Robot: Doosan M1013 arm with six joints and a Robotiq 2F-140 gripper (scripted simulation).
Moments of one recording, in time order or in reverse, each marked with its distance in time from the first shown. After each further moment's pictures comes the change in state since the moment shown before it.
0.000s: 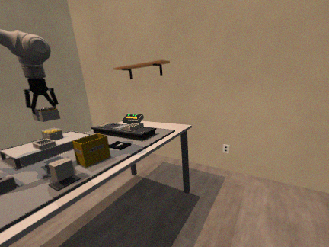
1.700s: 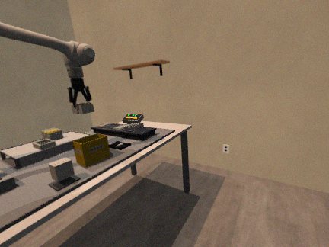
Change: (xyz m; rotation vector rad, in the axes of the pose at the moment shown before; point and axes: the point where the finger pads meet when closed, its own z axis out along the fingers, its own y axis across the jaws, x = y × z) arm 0.001 0.225 0.000 0.000 0.000 0.000
